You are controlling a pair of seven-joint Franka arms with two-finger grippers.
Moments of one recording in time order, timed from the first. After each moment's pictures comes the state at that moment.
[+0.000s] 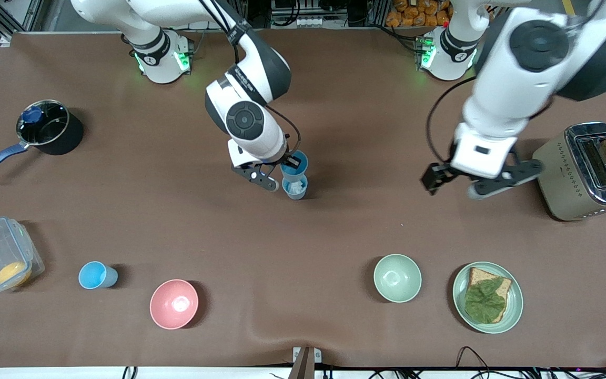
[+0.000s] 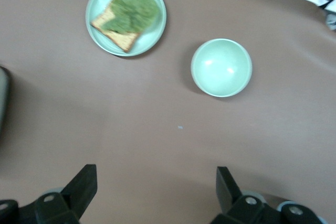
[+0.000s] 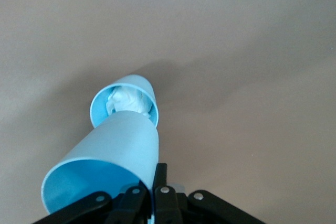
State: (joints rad) left arm -0.09 0.17 -0.30 -1.58 0.17 1.84 -0.71; right arm 0.73 0.50 -0.05 -1.59 0.27 1.99 1.09
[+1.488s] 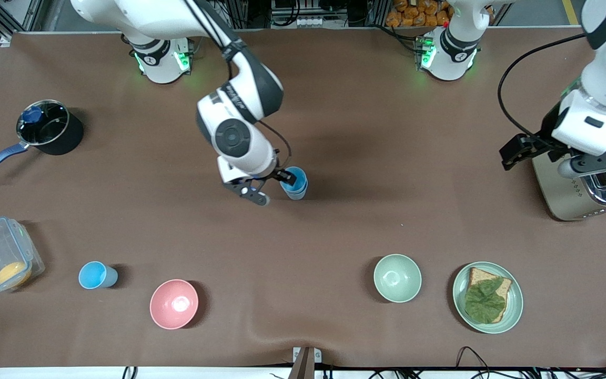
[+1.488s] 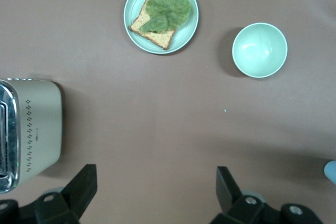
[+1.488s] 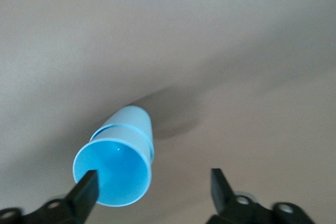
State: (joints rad) left arm 0.07 0.06 -0.25 -1.57 0.07 1.68 -0.34; right arm 0.67 0.51 -0.07 -1.56 0.27 1.97 0.97
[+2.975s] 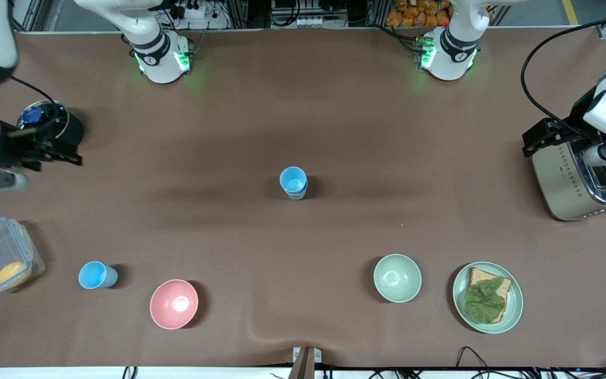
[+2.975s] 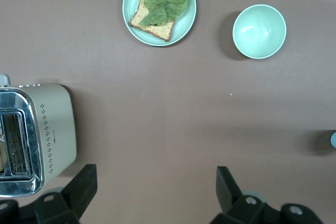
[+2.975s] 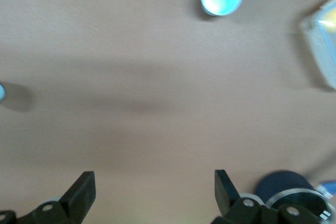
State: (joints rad) left arm -0.05 0.05 -0.07 -1.51 0.03 1.60 -0.17; right arm 0.04 0.10 -0.08 -1.56 0.04 1.53 -0.14
